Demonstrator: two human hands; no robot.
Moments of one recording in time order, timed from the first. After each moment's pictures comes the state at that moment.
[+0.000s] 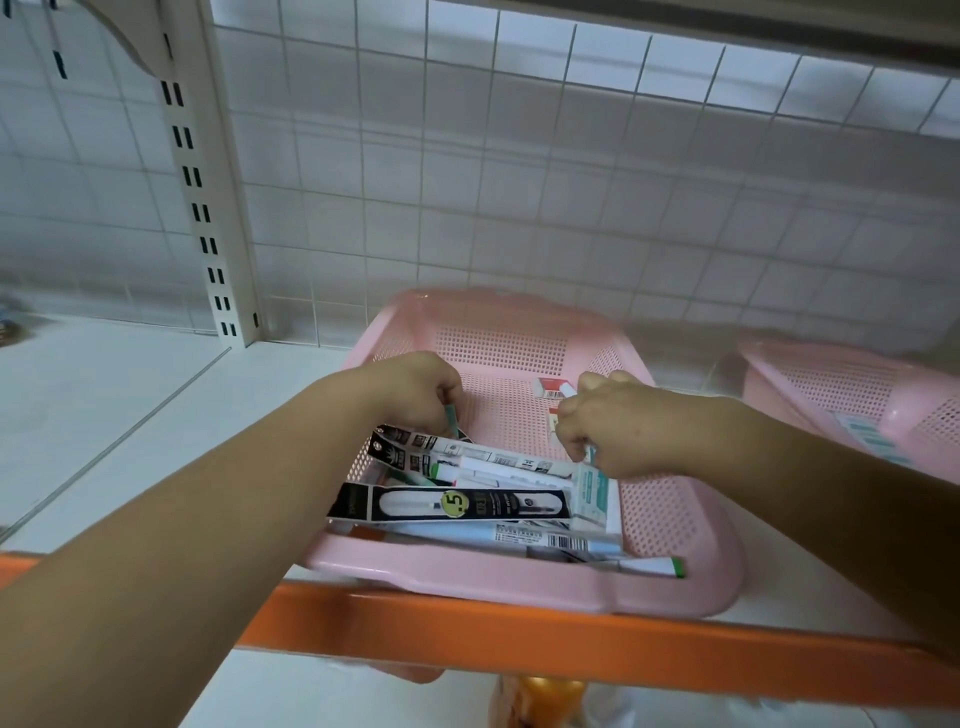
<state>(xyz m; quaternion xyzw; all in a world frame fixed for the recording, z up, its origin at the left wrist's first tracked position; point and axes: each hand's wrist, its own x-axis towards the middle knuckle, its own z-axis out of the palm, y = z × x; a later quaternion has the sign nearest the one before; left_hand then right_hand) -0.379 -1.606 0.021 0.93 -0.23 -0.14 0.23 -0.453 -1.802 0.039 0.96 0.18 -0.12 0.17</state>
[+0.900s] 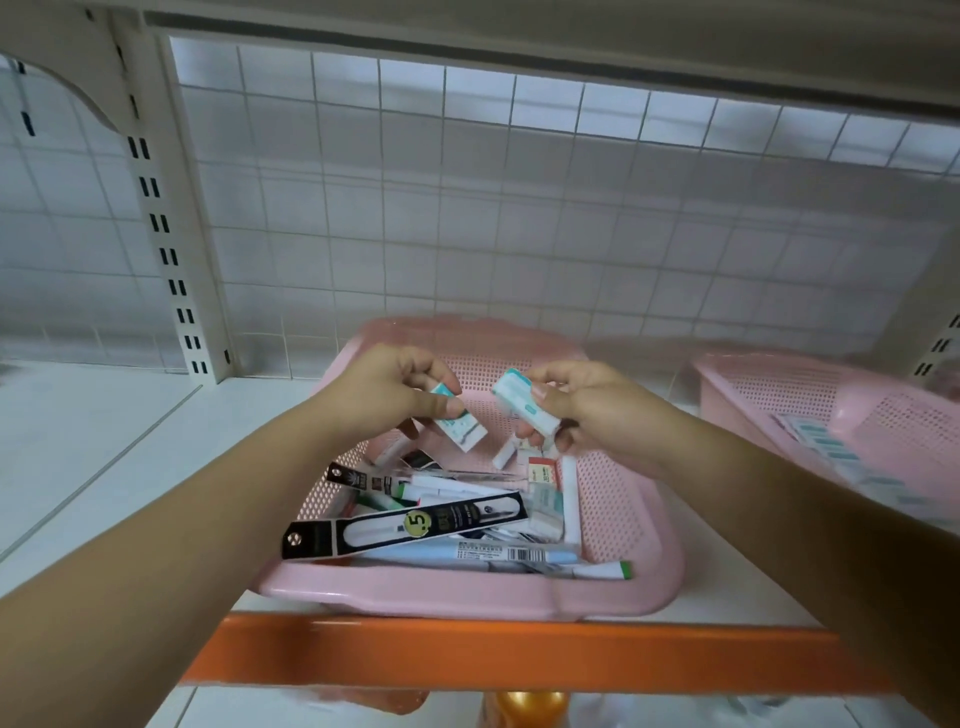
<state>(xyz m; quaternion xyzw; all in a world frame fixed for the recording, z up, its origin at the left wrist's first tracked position) -0.403 -1.608 0.041 0.80 -0.24 -0.10 0.54 -0.470 -1.803 0.050 0.82 -0.02 -0.03 -0.57</state>
